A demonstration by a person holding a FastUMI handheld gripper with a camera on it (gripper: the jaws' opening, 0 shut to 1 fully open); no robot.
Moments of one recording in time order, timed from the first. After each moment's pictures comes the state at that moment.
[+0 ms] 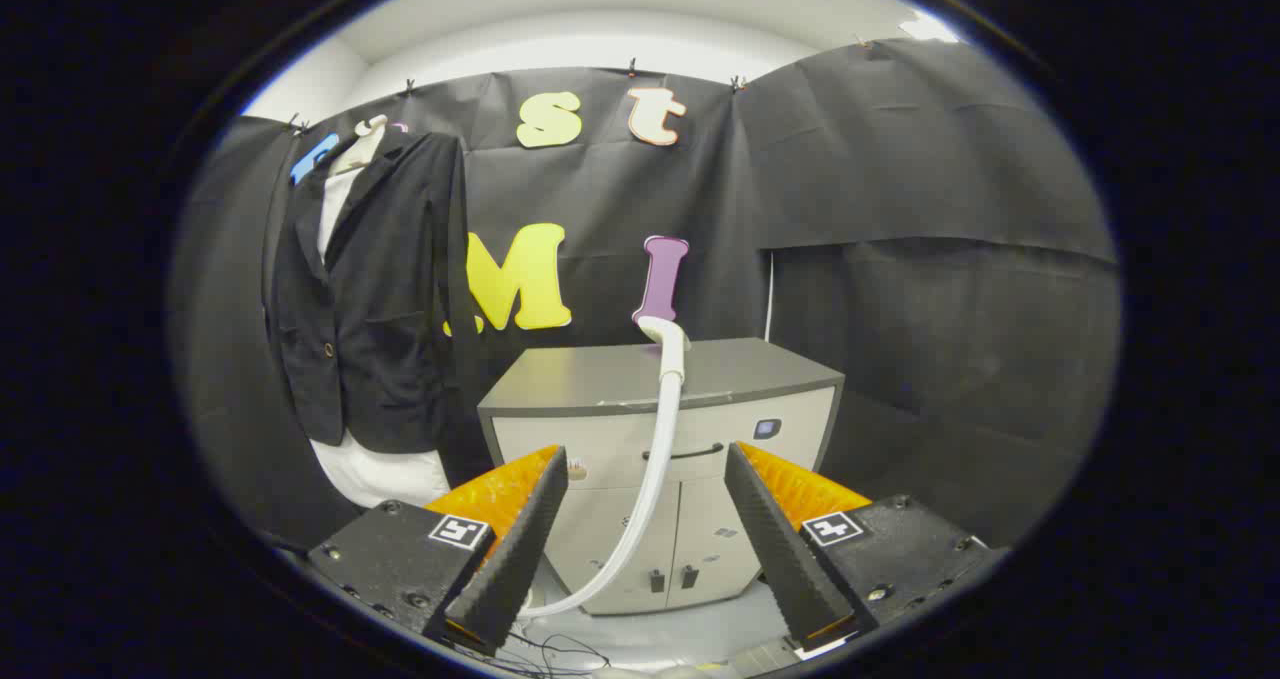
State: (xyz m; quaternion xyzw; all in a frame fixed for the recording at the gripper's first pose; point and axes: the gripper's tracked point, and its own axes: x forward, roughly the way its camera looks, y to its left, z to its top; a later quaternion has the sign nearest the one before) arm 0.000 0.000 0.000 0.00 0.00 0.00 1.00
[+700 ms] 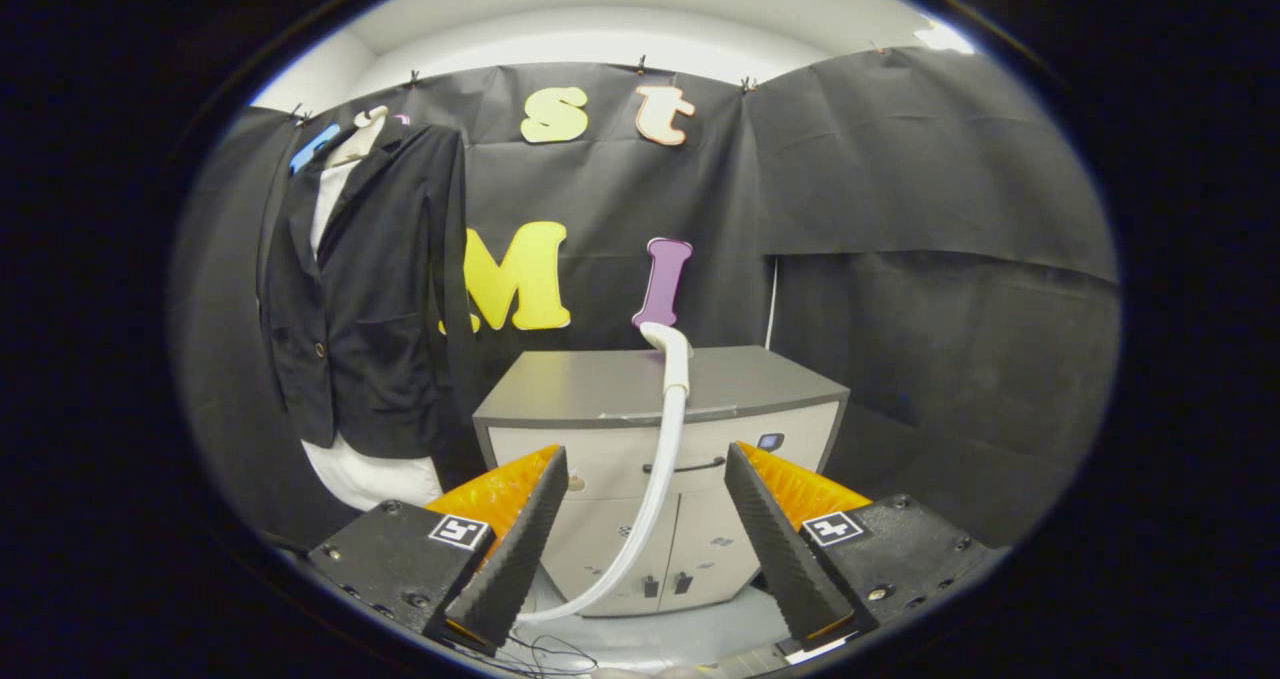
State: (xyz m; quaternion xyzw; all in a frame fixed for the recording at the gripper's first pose) arm 0.018 0.001 0.017 -0.02 0.00 -0.01 1.00
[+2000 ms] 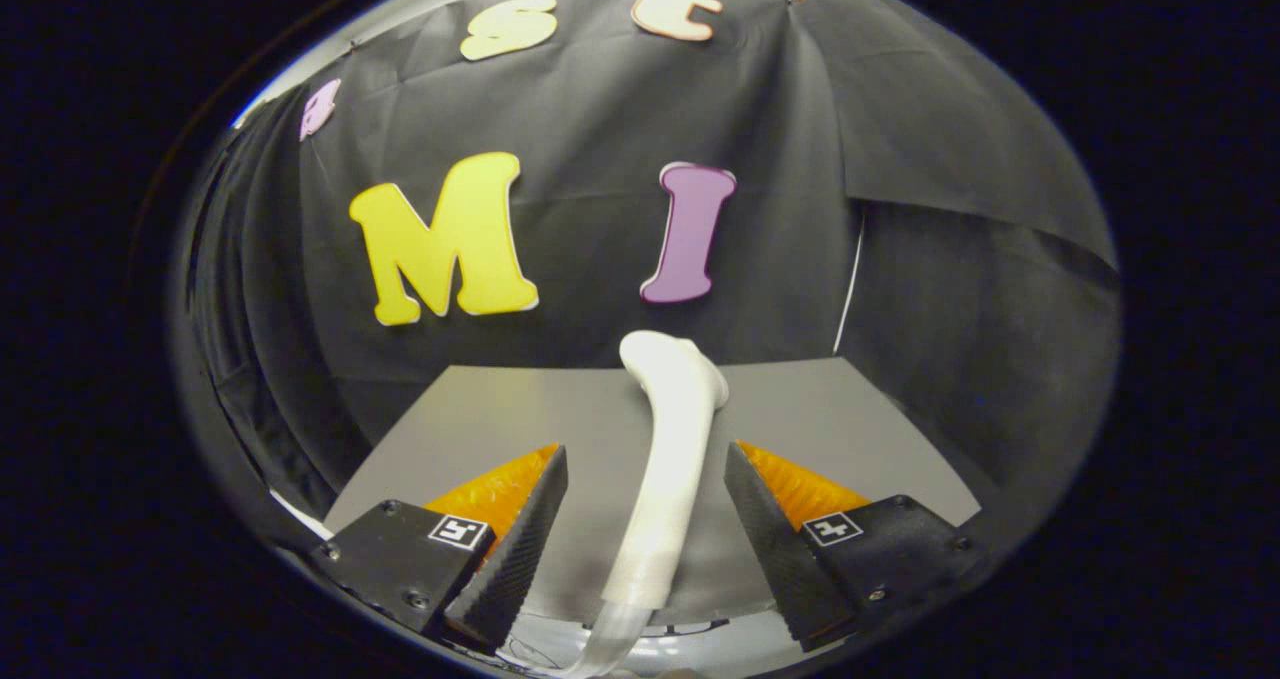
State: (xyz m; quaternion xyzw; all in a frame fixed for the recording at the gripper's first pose) arm 0.316 -0.032 0.061 -0.02 0.14 0.05 0.99
